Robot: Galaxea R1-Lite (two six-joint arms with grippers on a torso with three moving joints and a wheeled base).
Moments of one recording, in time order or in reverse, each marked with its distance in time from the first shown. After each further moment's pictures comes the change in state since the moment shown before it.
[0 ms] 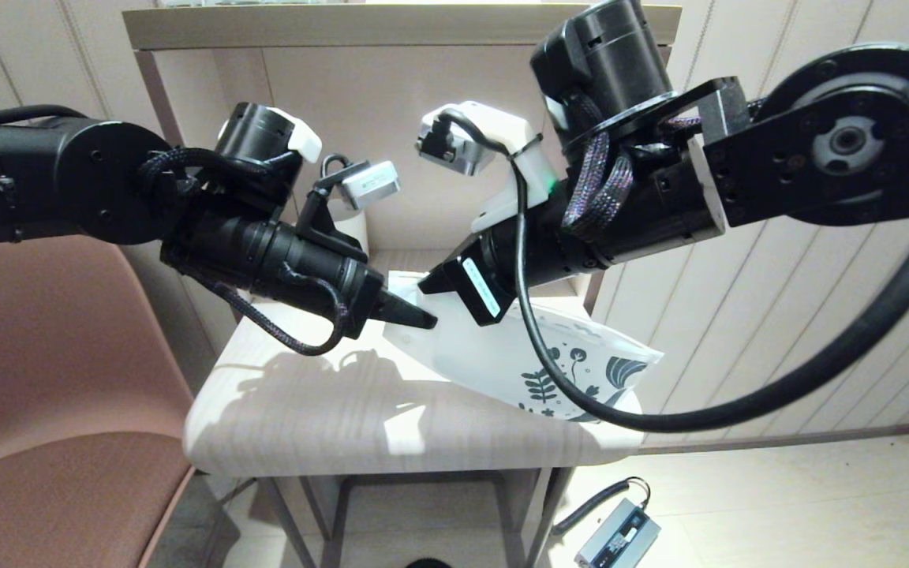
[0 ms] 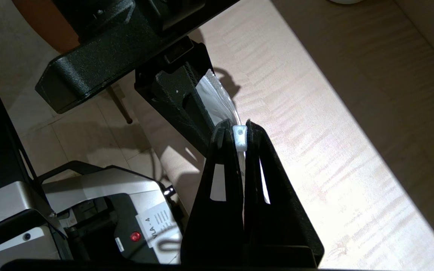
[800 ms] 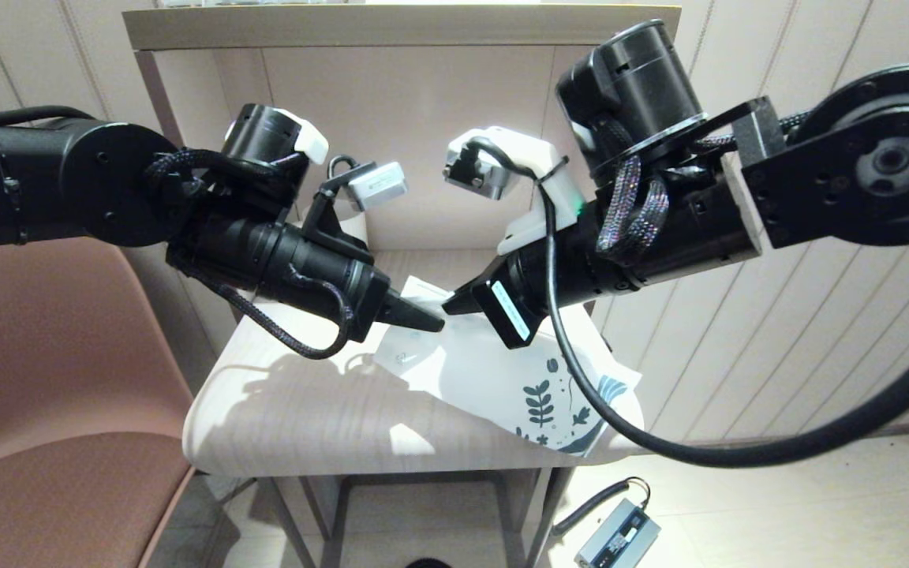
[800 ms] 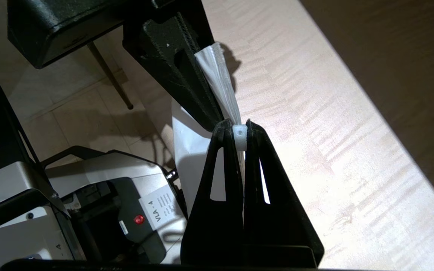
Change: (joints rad) left arm -0.001 0.001 -0.001 0.000 -0.002 0.002; right arm -0.034 -0.068 0.129 -0.001 0.000 -0.005
